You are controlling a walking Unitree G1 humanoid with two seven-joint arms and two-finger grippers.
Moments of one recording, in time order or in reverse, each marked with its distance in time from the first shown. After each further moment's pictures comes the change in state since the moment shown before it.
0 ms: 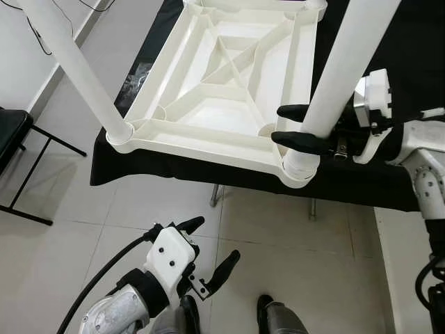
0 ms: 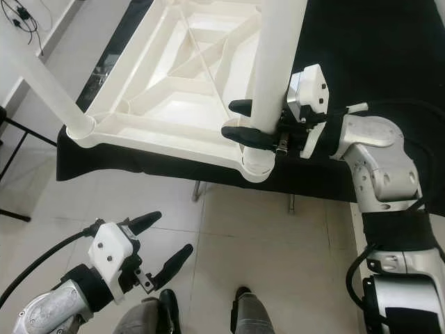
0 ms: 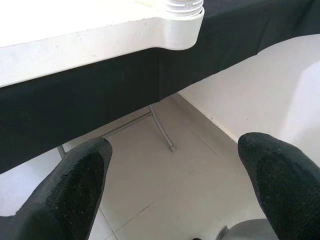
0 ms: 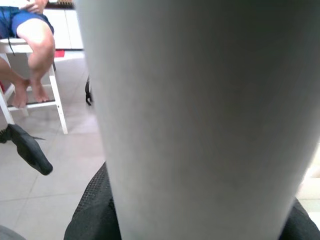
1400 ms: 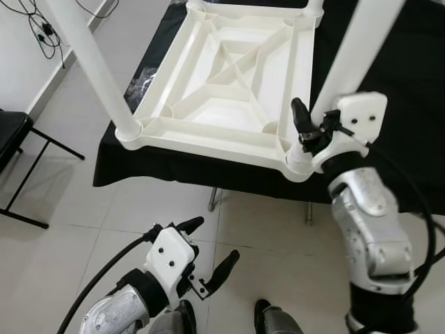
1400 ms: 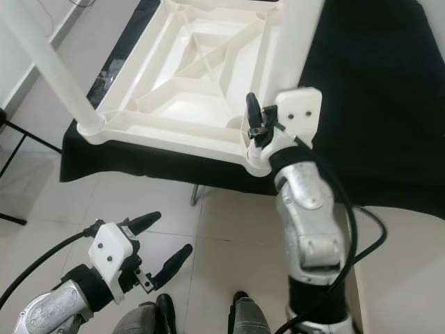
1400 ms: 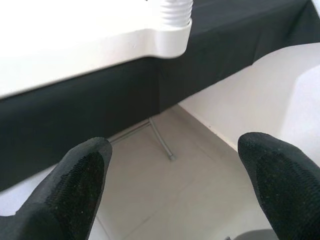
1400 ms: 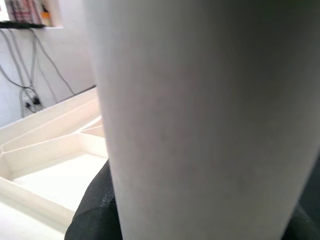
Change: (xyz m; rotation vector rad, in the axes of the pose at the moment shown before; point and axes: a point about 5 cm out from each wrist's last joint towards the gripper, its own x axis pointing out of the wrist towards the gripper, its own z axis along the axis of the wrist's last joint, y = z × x) left arm 0.002 0.002 -0.001 0.009 -0.013 0.002; right arm 0.043 0.049 -0.028 0.121 0.037 -1.110
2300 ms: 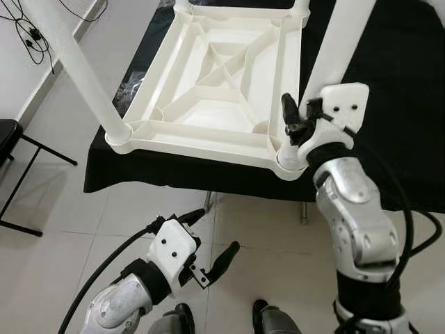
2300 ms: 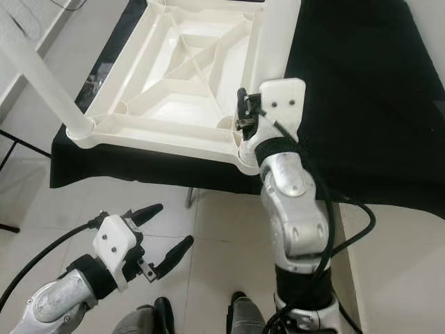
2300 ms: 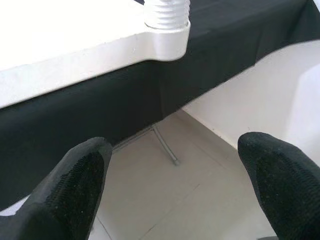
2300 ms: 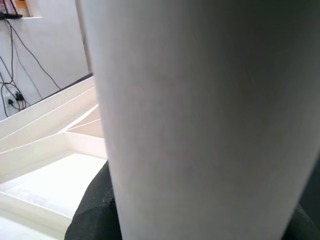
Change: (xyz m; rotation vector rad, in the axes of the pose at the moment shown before) left arm 0.009 0.008 -0.005 0.031 -0.014 0.008; right arm 0.018 0.001 0.016 0.004 -0.009 -0.044
